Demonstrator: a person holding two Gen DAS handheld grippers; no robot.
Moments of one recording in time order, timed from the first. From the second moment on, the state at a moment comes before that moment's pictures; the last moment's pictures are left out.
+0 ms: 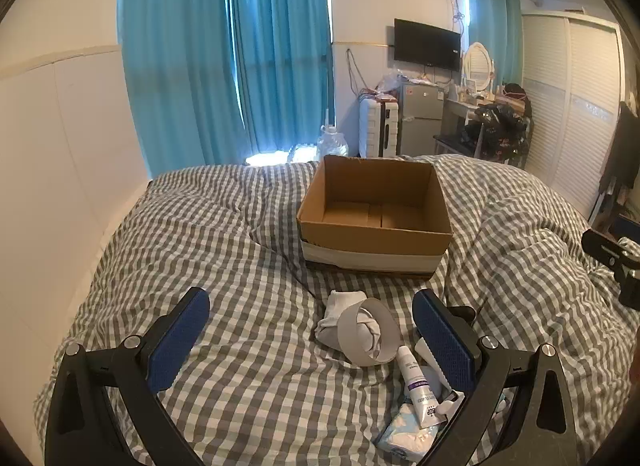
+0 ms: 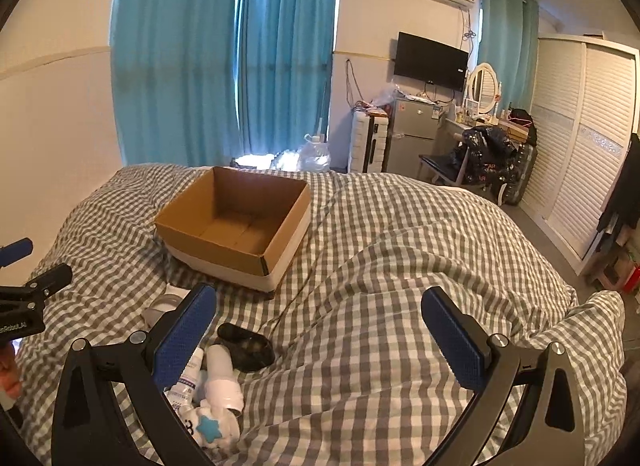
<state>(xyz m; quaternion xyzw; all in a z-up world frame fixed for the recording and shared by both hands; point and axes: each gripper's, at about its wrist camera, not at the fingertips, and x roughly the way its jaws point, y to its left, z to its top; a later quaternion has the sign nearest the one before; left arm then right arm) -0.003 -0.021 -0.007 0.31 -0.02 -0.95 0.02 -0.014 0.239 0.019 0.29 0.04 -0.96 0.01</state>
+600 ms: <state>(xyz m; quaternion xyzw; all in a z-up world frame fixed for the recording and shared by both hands) 0.001 -0.016 -0.006 0.30 -0.02 -0.95 0.02 -0.008 0.223 0.020 0.28 0.04 -0.96 0.03</state>
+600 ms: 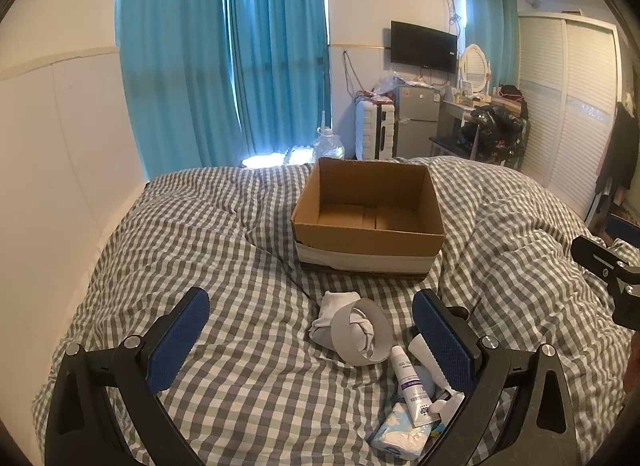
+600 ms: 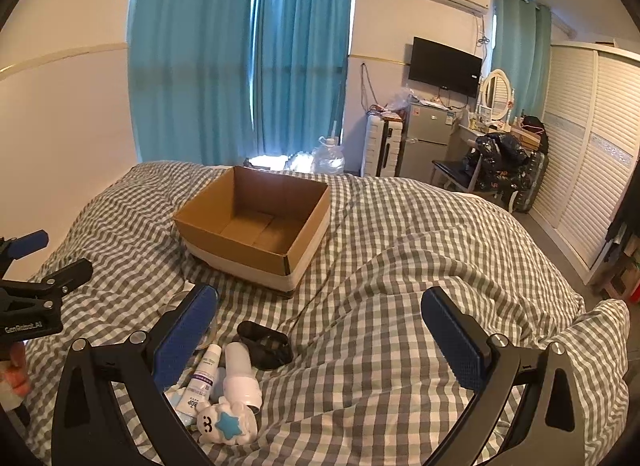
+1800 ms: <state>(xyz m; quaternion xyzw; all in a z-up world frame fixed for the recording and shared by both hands) -0.004 0.000 -0.017 0.31 -0.03 -0.95 -0.01 -0.013 0.201 0.001 0.30 0.06 -0.95 0.07</state>
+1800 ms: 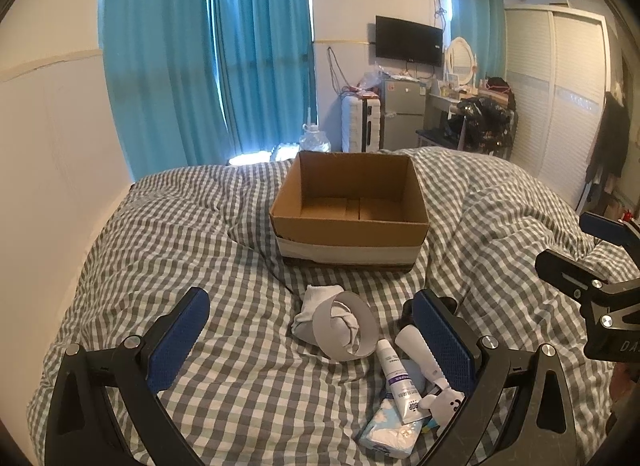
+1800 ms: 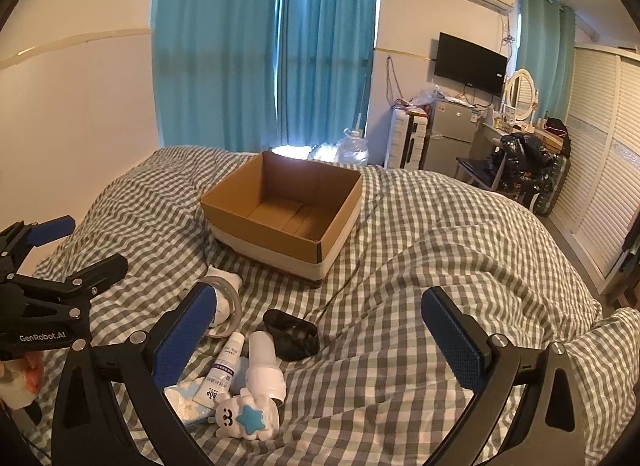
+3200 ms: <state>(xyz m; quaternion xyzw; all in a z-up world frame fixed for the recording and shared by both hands) -0.118 -0.007 -0.150 0.48 0.01 -0.88 -0.01 -0.148 0.183 -0.143 0.49 0.05 -0.86 0.14</state>
